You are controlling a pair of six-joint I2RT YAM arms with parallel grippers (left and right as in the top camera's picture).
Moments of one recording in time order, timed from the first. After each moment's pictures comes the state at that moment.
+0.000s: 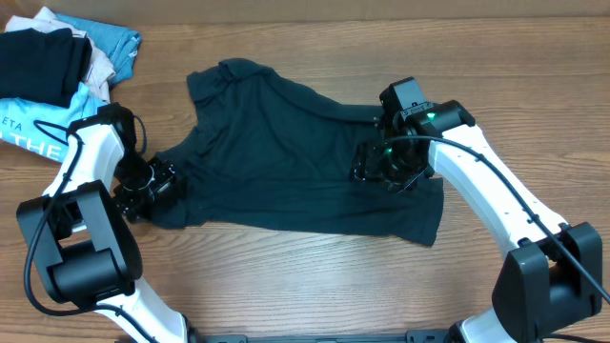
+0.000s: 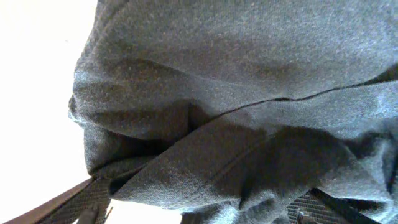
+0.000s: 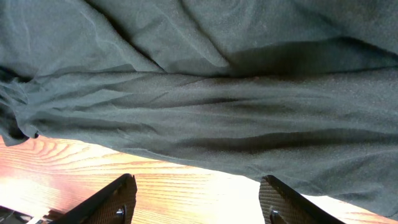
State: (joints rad) left arm 0.28 1.94 1.31 -1.12 0.06 -0.50; right arm 0.35 1.72 1.36 -1.06 -0.33 0.51
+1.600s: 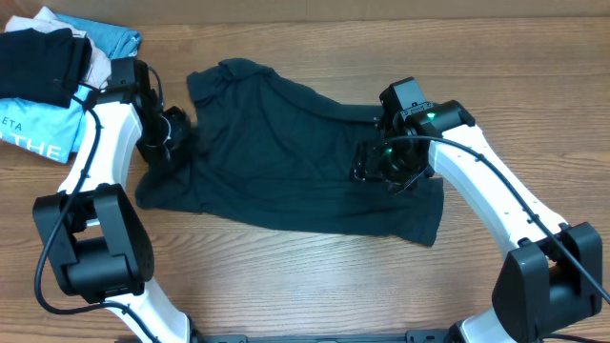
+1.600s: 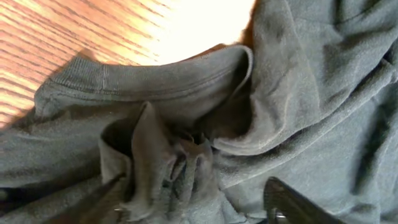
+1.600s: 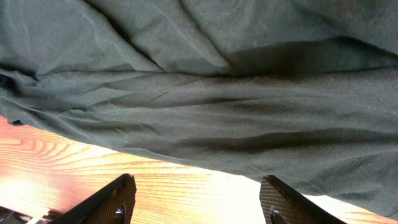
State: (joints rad) left arm 0.16 1.94 1.49 -0.92 0.17 -0.40; right arm 0.35 1.72 1.36 -1.06 -0.33 0.51
